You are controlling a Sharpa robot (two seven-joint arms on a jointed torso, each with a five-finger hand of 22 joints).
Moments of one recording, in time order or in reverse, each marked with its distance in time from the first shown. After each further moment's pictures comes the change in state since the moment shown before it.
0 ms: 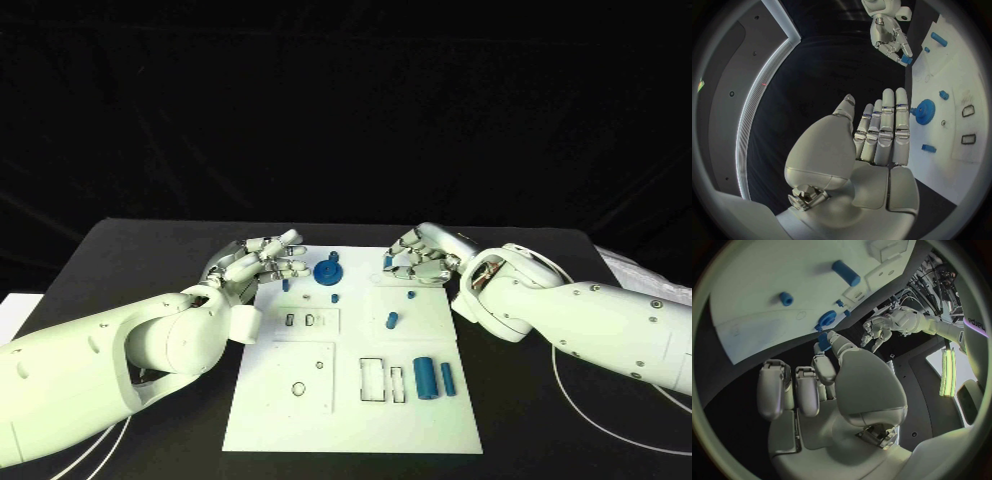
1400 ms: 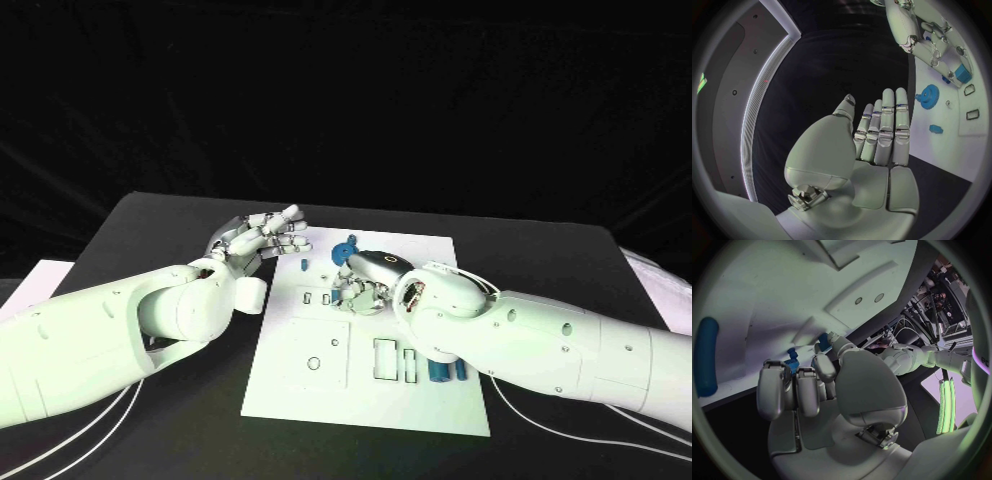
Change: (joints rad) left arm -0.002 -0.004 0.000 -0.036 0.015 0.001 0.006; left_hand 0.000 0.000 0.003 -0.003 0.000 0.000 0.000 0.000 0.000 0.000 0.000 0.000 0.000 0.000 0.000 0.000 0.001 0.000 0.000 0.000 0.000 0.000; right arm -0.081 0.244 -0.023 -0.007 -0.274 0.126 -0.239; right_hand -0.005 0.003 0.006 0.000 0.003 -0.006 -0.005 -0.011 0.002 -0.014 0.001 -0.028 -0.023 0.000 0.000 0.000 0.001 0.000 0.000 0.000 0.000 -0.017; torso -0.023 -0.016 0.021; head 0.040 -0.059
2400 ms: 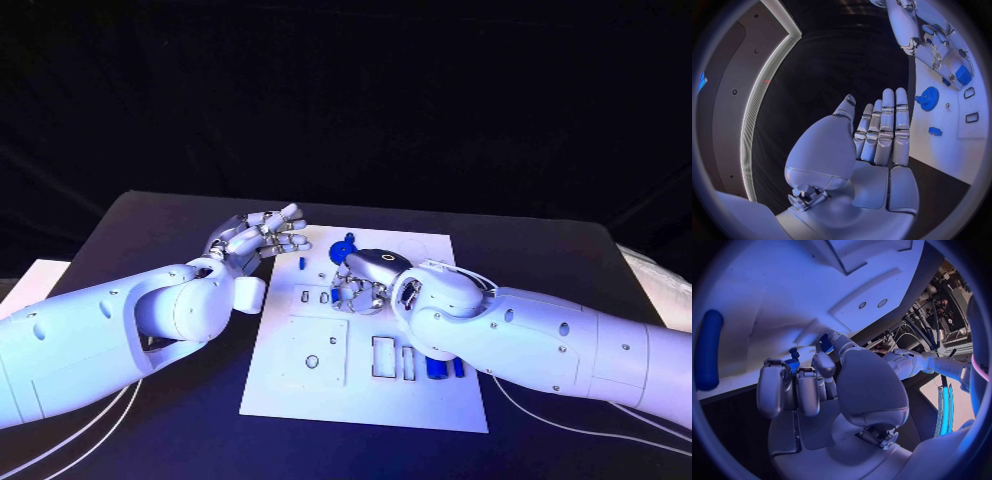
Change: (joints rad) left arm 0.000 0.001 0.000 0.006 0.001 0.003 -0.001; left_hand 0.004 0.004 -0.003 -0.003 0.000 0.000 0.000 0.000 0.000 0.000 0.000 0.000 -0.001 0.000 0.000 0.000 0.003 0.000 0.000 0.000 0.000 0.001; right arm -0.001 -0.004 0.001 0.003 -0.056 0.018 -0.011; right_hand -0.008 -0.065 -0.002 -0.023 0.005 -0.019 0.012 -0.012 -0.005 -0.035 0.008 -0.056 -0.045 0.000 0.000 0.000 0.000 0.000 -0.008 0.000 -0.012 -0.013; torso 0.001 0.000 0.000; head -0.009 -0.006
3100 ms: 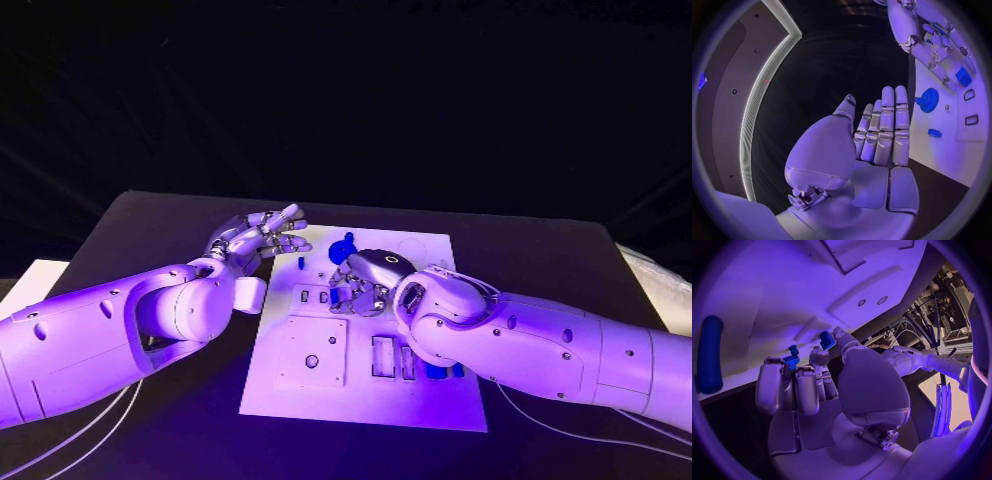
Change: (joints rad) left arm 0.000 0.005 0.000 -0.001 0.000 0.002 -0.003; left_hand 0.001 0.001 -0.001 -0.007 0.000 0.000 0.000 -0.004 0.000 0.004 -0.004 -0.005 0.000 0.059 -0.016 0.060 0.042 0.000 0.046 -0.019 0.051 0.025; right arm -0.012 -0.019 -0.008 0.030 -0.002 -0.095 -0.002; right_hand -0.039 -0.055 -0.087 0.035 -0.034 -0.087 0.026 -0.043 -0.017 -0.095 0.027 -0.119 -0.109 0.000 0.015 -0.009 0.000 0.000 -0.014 0.014 -0.016 -0.026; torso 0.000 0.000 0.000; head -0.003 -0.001
